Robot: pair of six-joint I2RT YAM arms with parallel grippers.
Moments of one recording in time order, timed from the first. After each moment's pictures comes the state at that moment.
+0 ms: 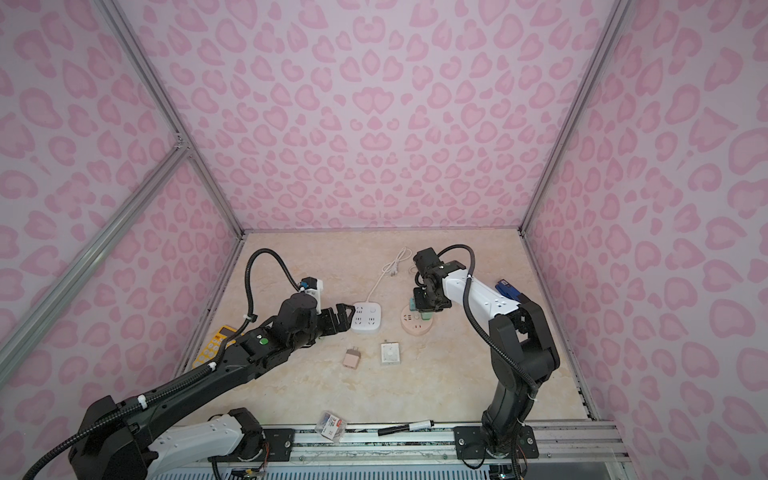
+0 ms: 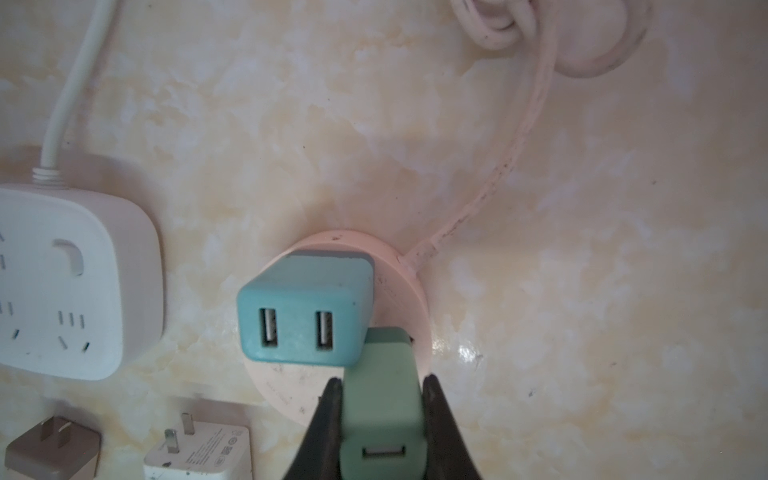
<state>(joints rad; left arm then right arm) -0.73 1.12 0.72 -0.22 -0.10 -0.71 0.48 1.75 1.30 -0.81 0.01 0.32</state>
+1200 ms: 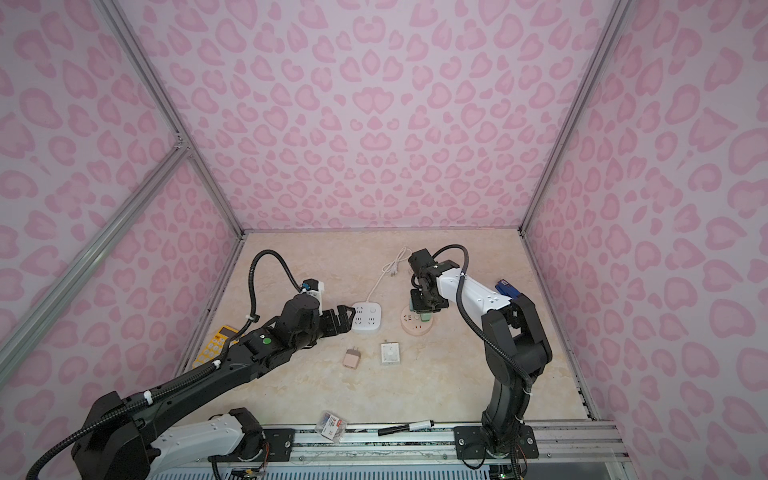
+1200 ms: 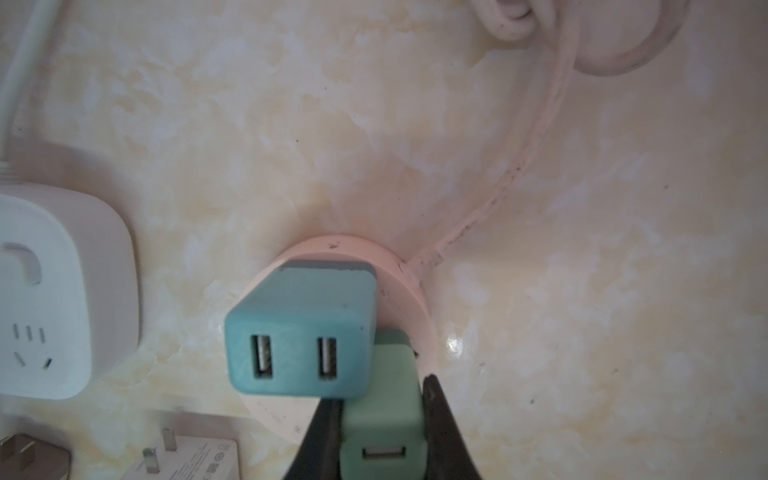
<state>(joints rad) -0.73 1.14 0.71 -0.21 -0.11 -0.71 0.51 1.83 1.32 -0.83 0.04 0.31</state>
